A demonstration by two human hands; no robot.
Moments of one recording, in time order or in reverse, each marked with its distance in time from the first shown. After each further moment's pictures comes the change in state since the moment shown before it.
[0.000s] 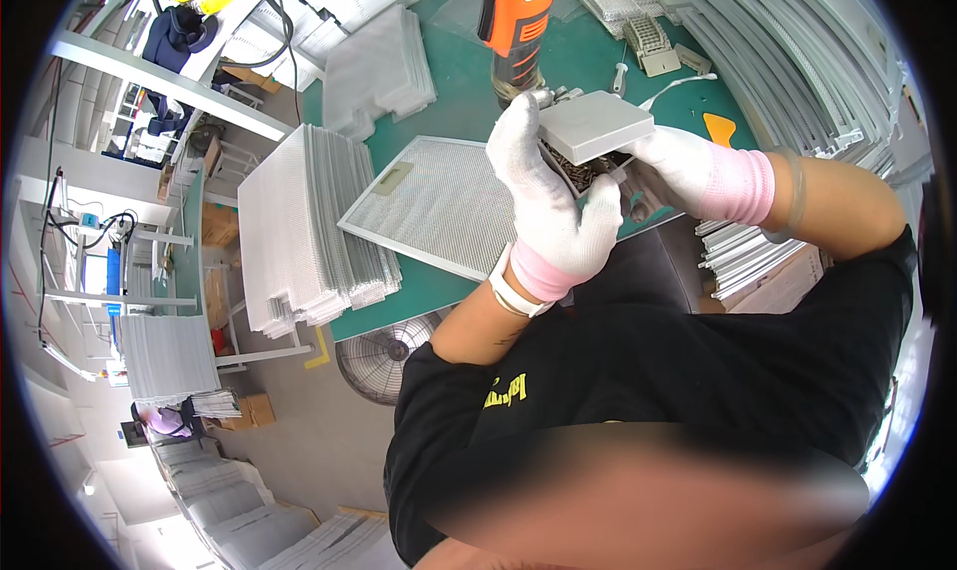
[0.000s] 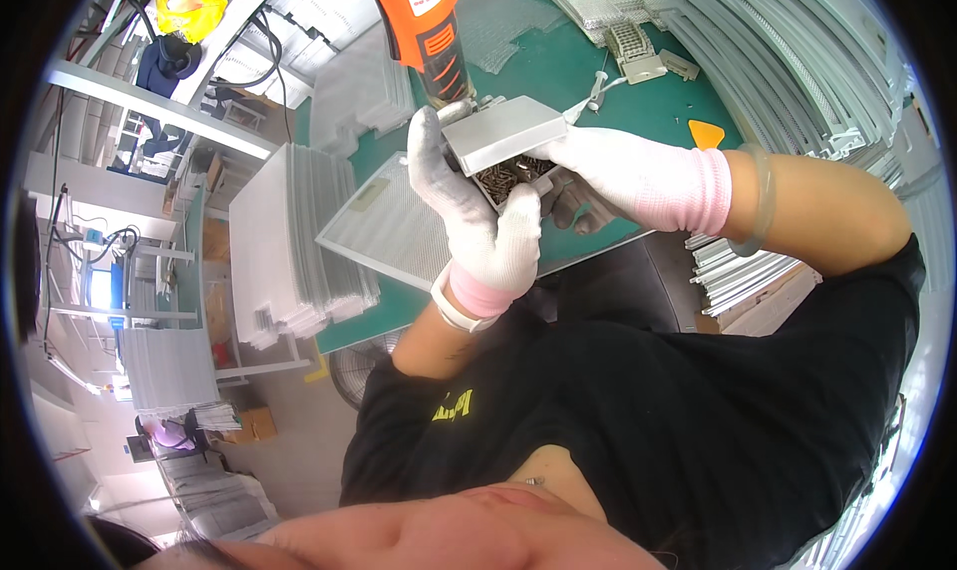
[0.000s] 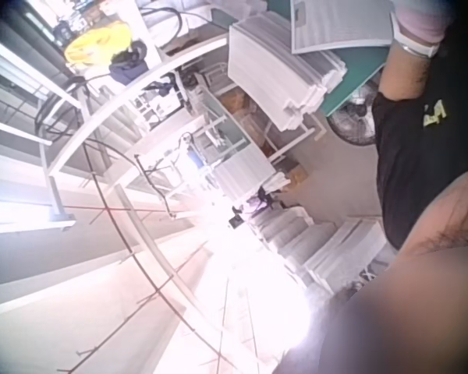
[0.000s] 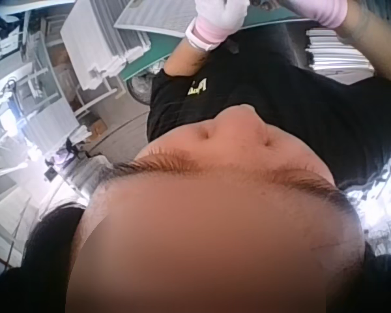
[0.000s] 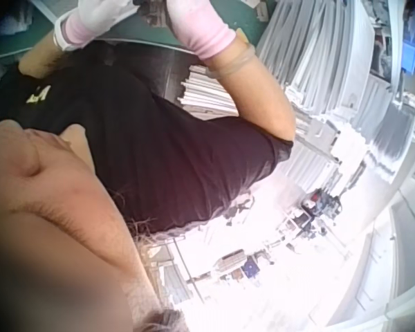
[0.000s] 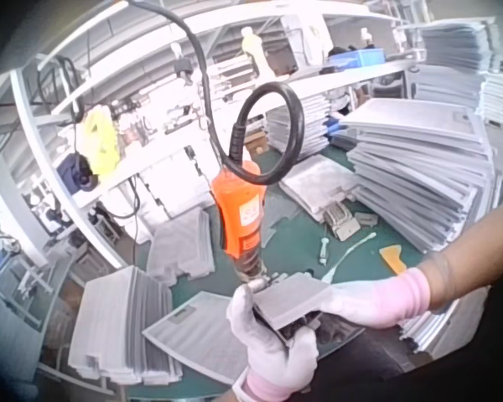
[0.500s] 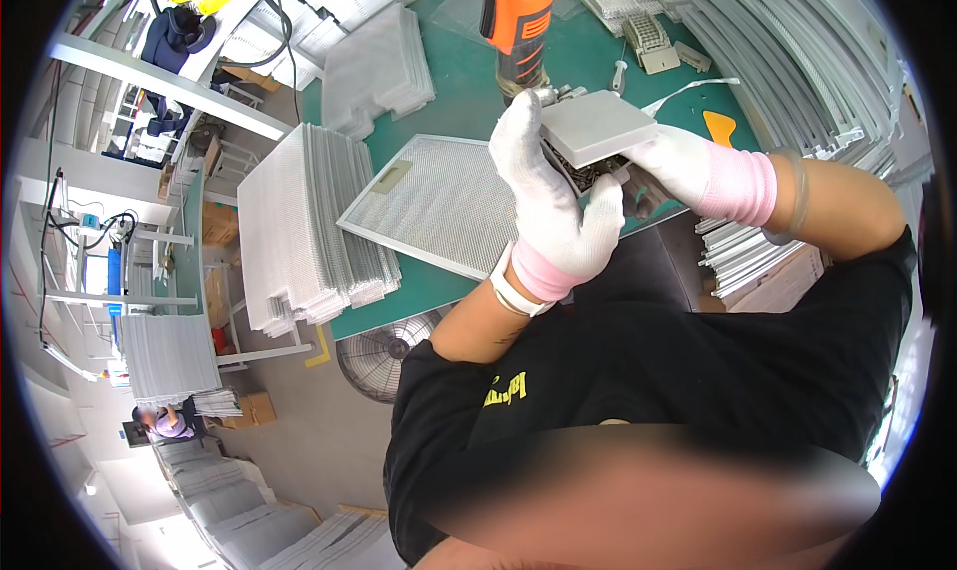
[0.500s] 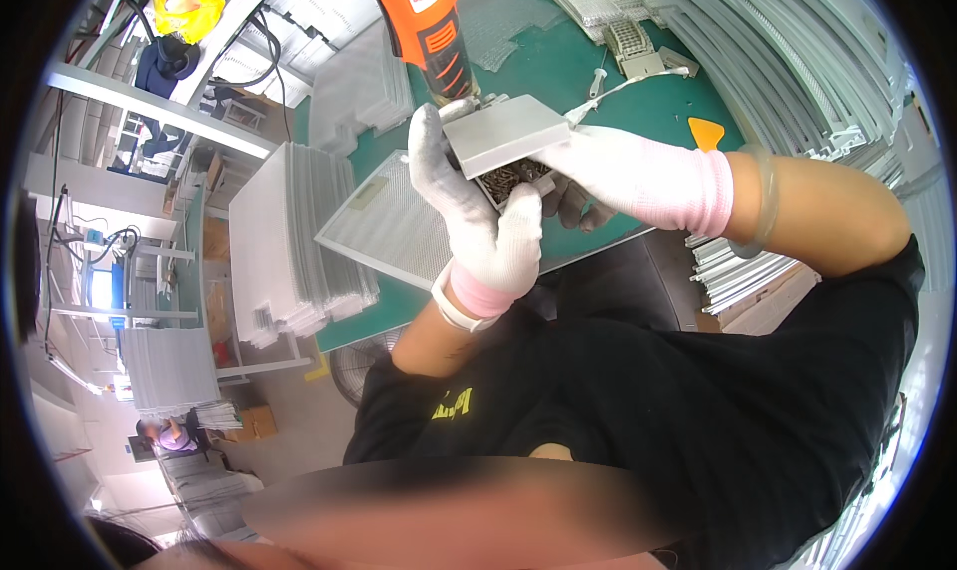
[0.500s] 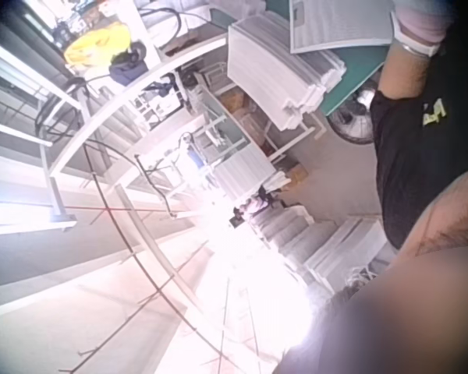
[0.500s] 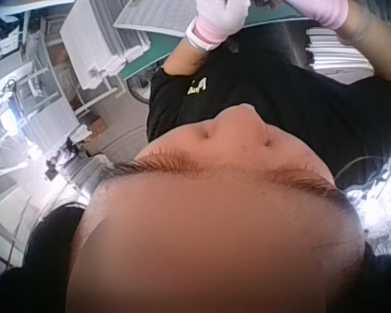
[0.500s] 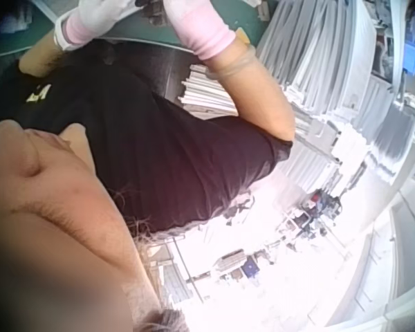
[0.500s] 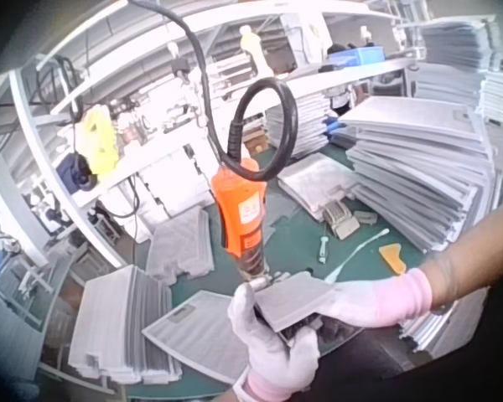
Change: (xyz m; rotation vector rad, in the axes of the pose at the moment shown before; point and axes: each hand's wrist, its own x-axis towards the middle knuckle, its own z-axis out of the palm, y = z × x) left_hand 0.003 0.003 0.001 0.026 -0.017 0.047; right_hand -0.005 -0.003 -0.005 -0.268 0.034 -0.023
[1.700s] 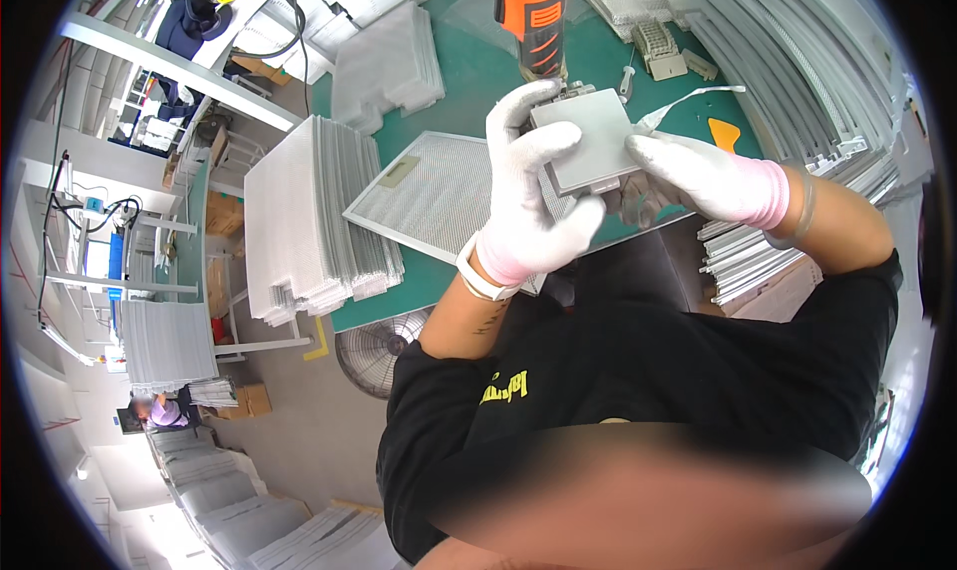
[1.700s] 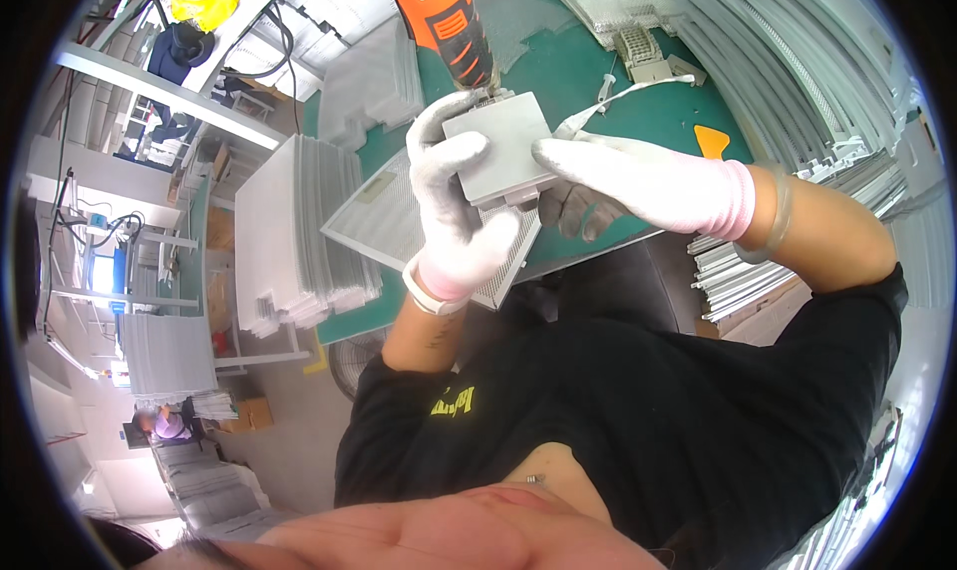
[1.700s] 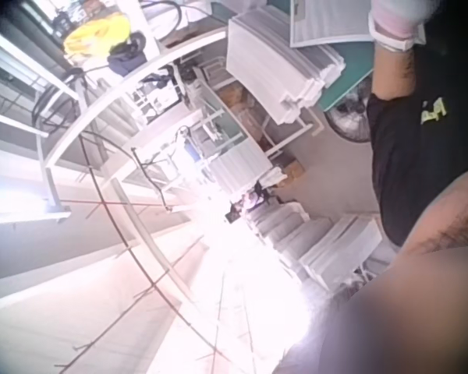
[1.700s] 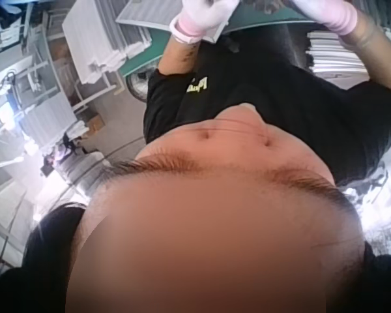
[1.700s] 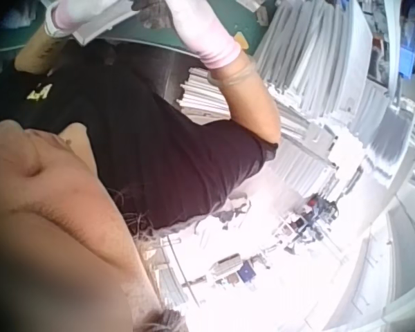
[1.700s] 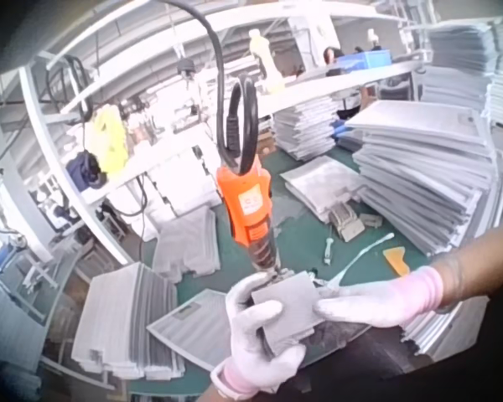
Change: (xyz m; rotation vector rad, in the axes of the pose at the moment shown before) left_hand 0.026 -0.003 -0.038 -0.037 -0.260 0.221; right_hand -0.020 -0.009 -0.006 -0.020 -0.204 -0.160
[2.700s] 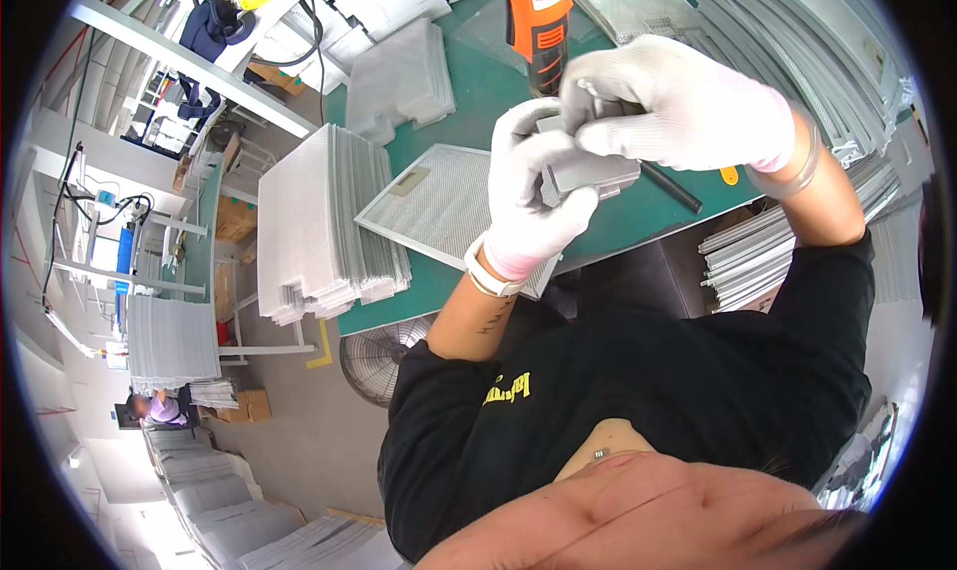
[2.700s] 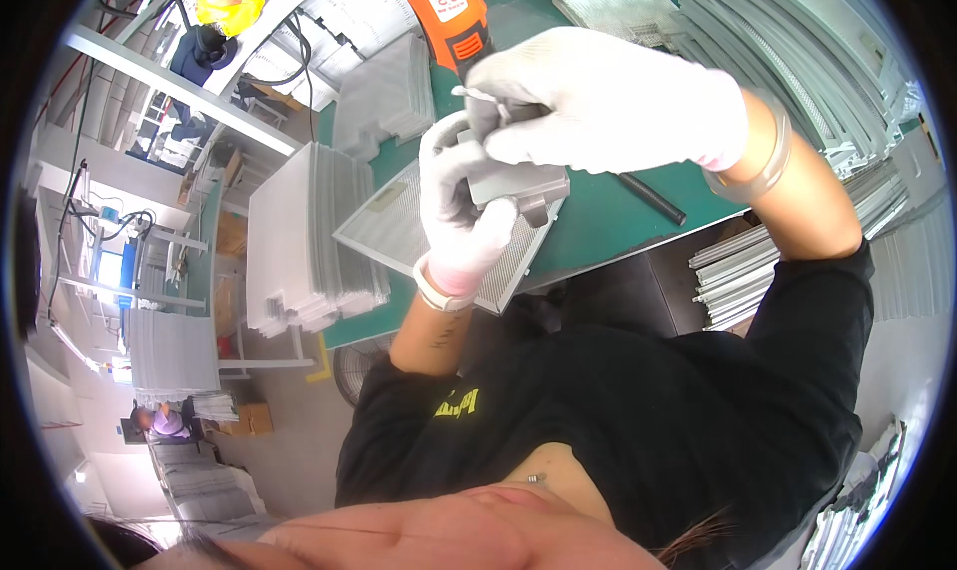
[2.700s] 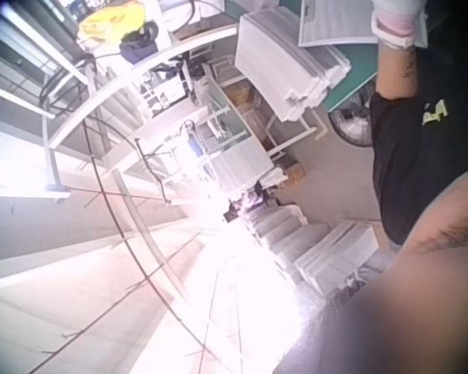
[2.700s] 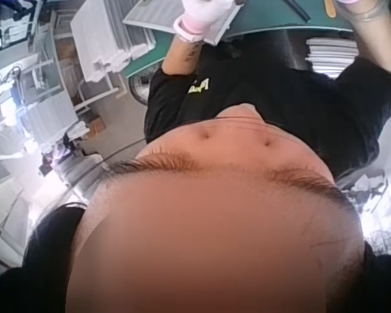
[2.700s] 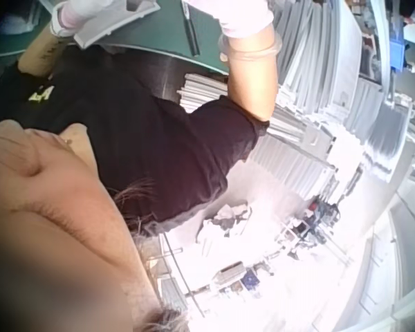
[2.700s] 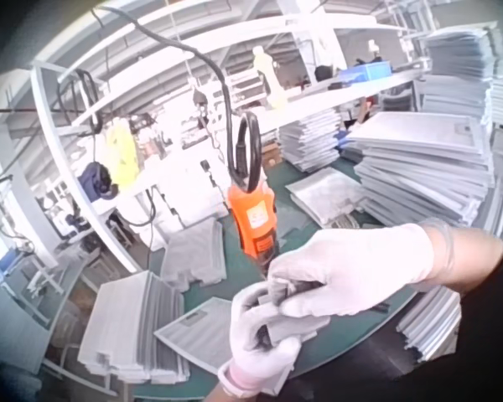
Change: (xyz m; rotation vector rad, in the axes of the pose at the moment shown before) left_hand -0.003 -0.007 -0.002 0.096 0.044 0.030; right_hand 0.017 -0.073 -0.006 -0.936 0.180 -0.448
